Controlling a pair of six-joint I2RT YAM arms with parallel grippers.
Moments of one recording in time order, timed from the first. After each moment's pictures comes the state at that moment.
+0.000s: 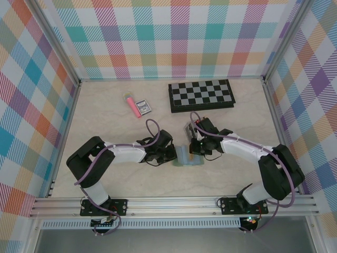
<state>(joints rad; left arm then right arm) -0.83 1.71 0.80 -0.06 0.18 -1.07 0.62 1.46 0.81 -0.46 -0.25 0.66</state>
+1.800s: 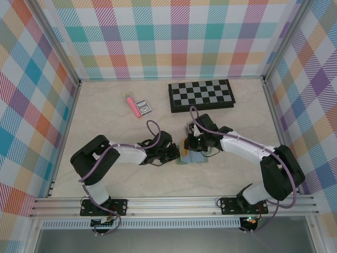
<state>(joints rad) -0.83 1.75 0.75 0.15 0.22 -1.10 0.63 1.47 0.87 -0.44 -0.33 0.70</state>
